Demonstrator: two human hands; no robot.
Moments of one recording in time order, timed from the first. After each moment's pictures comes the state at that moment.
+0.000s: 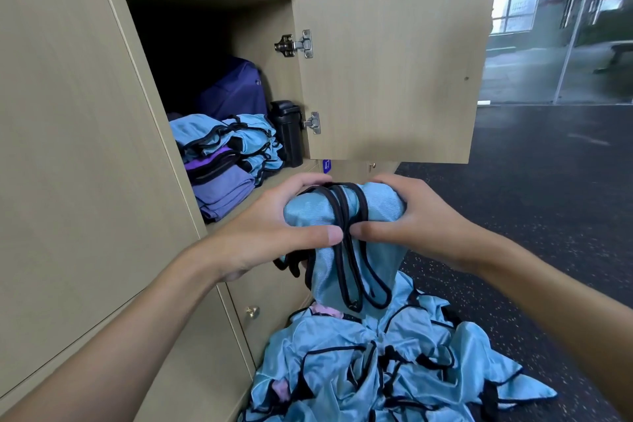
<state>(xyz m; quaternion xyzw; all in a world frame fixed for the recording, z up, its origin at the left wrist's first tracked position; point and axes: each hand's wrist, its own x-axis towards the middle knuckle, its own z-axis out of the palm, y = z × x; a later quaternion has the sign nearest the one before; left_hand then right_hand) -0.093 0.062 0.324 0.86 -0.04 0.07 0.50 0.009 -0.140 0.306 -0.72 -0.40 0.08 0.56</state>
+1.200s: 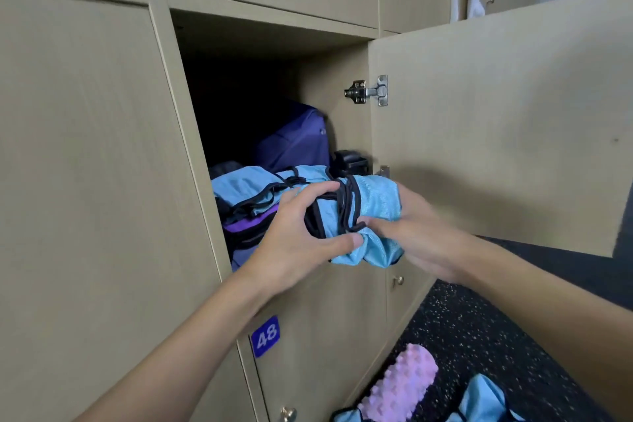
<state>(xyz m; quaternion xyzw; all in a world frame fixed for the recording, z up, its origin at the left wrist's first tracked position) 0.008 0.142 0.345 0.86 0.07 0.31 0.39 0.139 0.006 0.335 -0.60 -0.40 0.20 0.67</state>
